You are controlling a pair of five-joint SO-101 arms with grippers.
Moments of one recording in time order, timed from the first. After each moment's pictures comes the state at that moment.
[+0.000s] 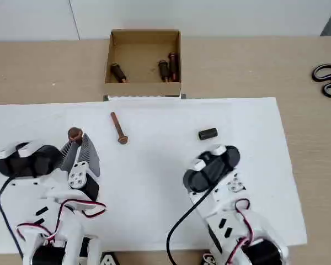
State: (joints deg) left arm 1.1 -103.4 69.2 58.9 22.2; right arm -28.2 -103.6 70.2 68.8 6.9
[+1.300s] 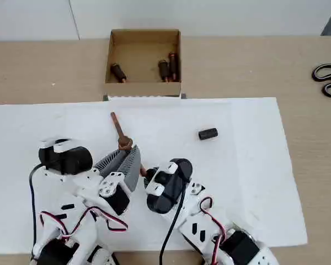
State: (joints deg) left arm 25.1 -103.4 71.9 56.7 33.3; right arm -48.1 -103.6 84.3 49.5 6.9
